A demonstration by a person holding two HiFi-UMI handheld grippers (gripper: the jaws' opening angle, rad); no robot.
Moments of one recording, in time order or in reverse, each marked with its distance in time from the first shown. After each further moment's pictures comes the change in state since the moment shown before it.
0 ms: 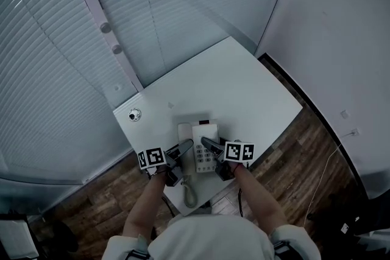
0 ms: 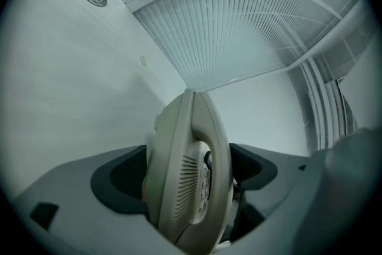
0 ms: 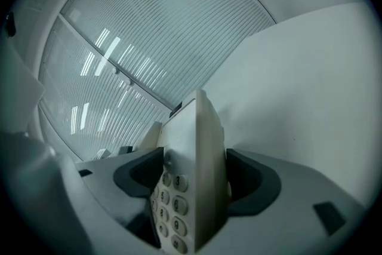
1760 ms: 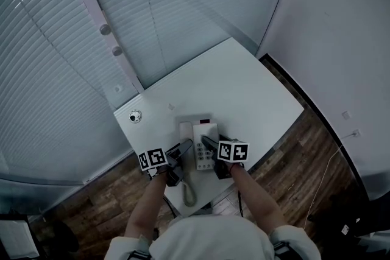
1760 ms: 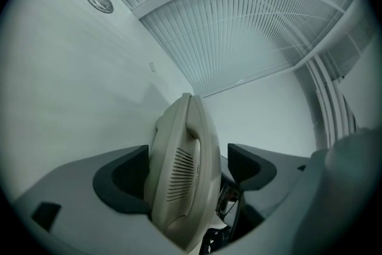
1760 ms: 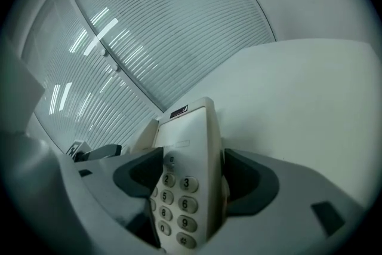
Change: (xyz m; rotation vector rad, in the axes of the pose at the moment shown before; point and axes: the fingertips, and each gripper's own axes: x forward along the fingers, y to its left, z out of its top) left arm 0.000 0.015 0.008 0.006 -0.039 0.074; right arm 0.009 -0.019 0.009 -0.127 0.006 -0.212
